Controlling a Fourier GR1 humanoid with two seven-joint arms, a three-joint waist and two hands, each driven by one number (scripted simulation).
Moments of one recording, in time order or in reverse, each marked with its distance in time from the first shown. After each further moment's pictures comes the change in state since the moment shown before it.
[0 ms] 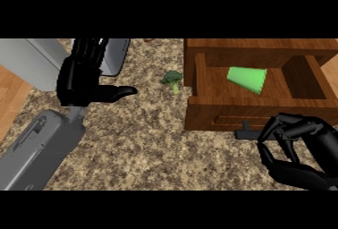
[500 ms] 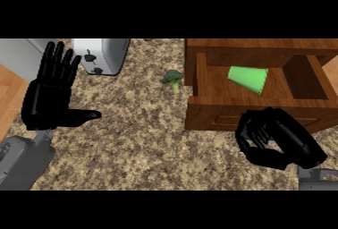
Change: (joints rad) left arm 0.231 0.106 0.087 -0.121 0.034 -0.143 -0.034; right arm -0.086 -0.079 0.166 0.228 0.429 -0.064 -0.199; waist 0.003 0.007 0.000
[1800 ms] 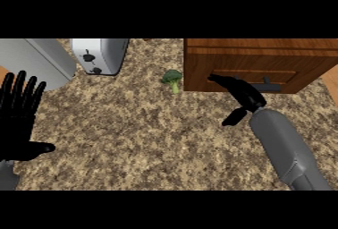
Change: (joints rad) left arm 0.269 0.010 0.247 0.013 -0.045 -0.344 -0.031; right arm -0.562 0.135 -0.099 1.163 0.293 -0.277 -0.368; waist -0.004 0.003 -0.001
